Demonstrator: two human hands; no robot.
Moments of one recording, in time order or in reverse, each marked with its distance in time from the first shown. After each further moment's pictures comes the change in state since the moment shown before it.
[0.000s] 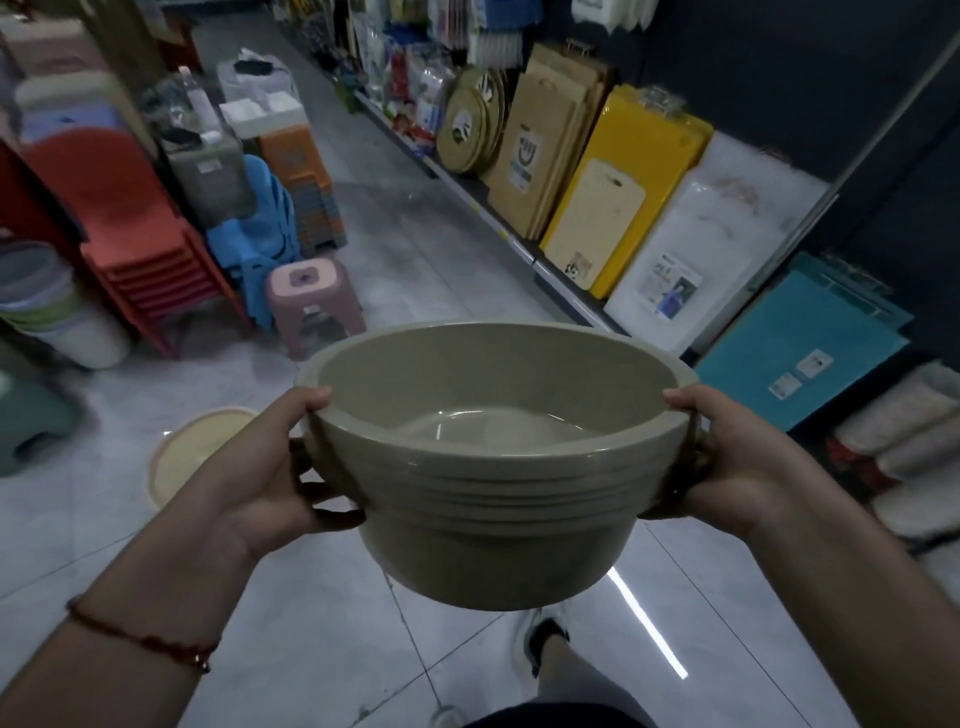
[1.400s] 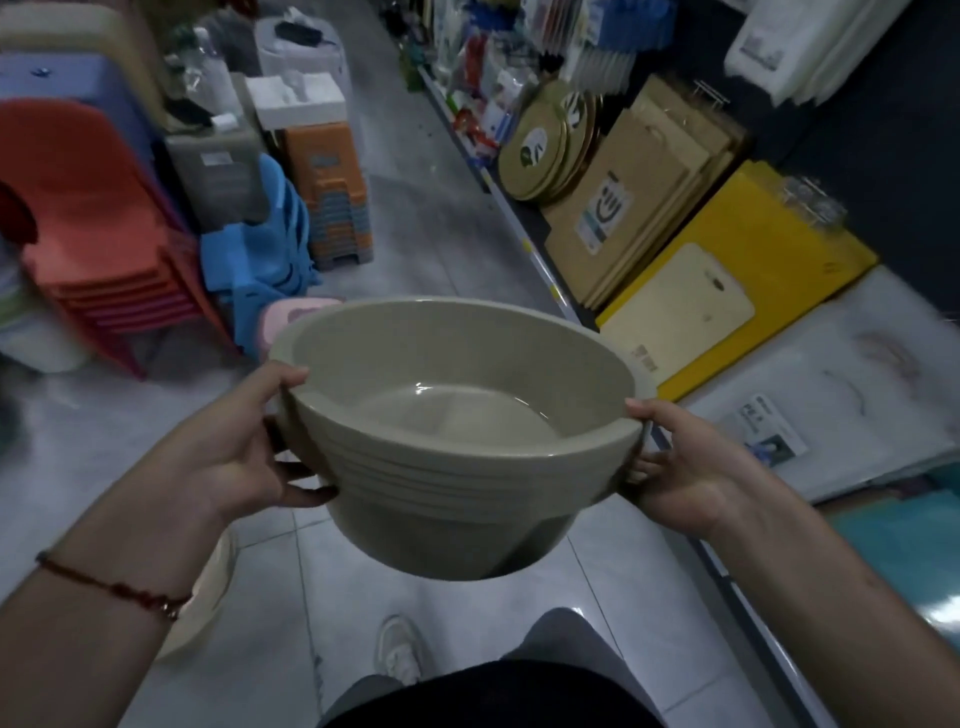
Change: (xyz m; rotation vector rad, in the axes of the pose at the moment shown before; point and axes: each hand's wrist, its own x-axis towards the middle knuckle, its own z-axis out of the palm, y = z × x) left_hand 0.360 0.329 0.069 -0.162 0.116 -0.100; right_hand 0.349 -0.282 0.296 -0.021 -0.015 0.185
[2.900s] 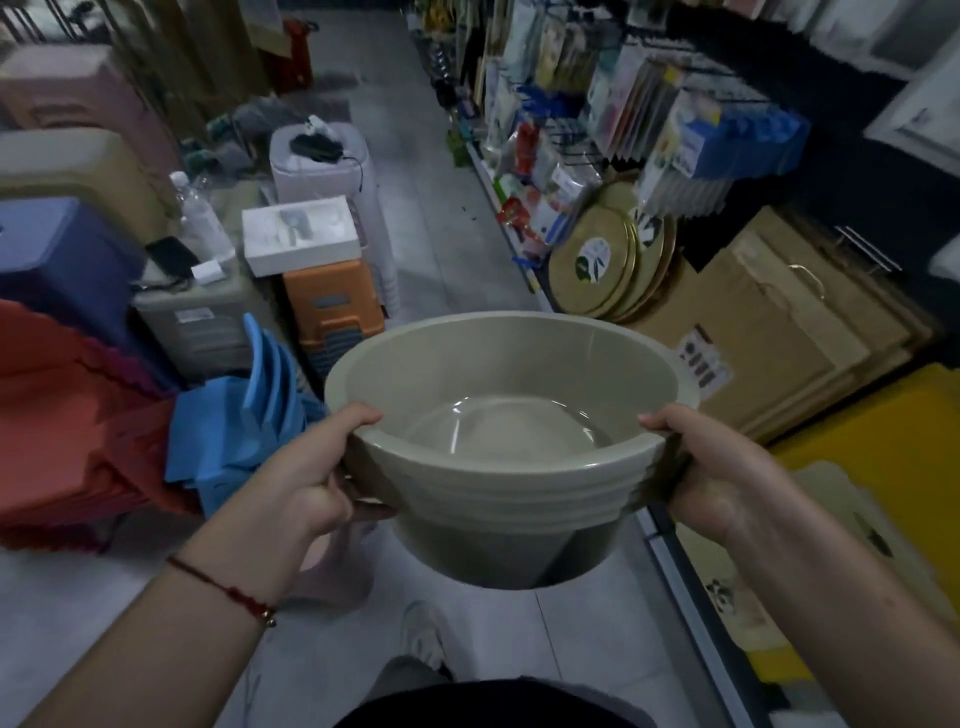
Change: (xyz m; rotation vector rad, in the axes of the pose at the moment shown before) left_hand 0.359 0.409 0.266 -0.045 0.104 0.029; right_hand 0.311 -0.428 0.346 -0.263 0.024 -0.208
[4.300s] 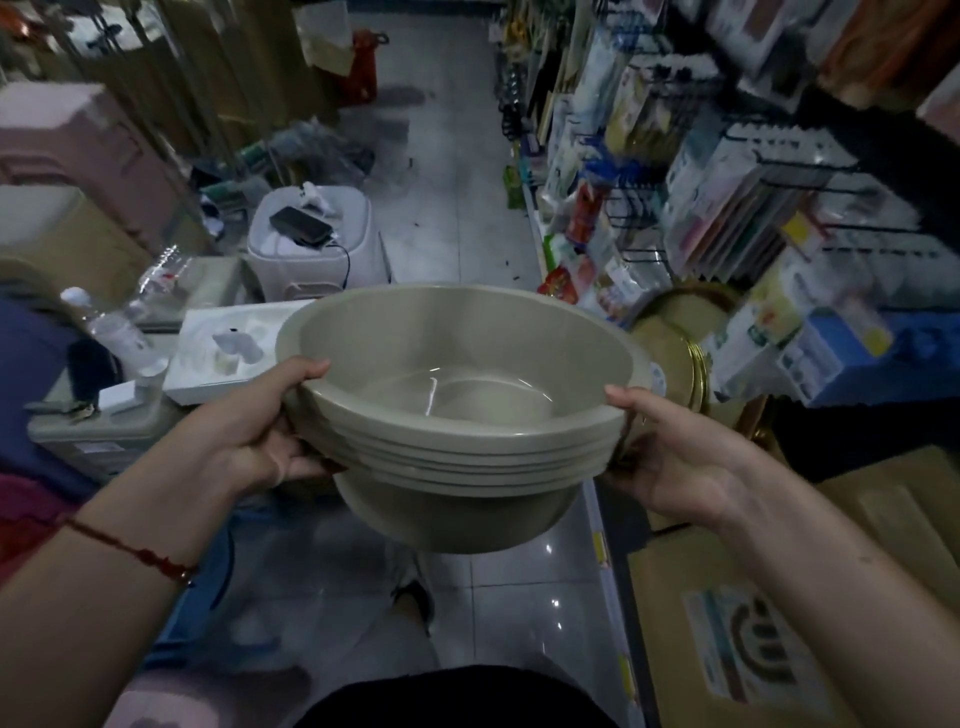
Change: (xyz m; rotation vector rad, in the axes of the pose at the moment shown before) left_hand 0.254 0.372 0.234 -0.075 0.100 0.111; right_hand 0.369 -0.391 0.187 -0.119 -0.440 0.224
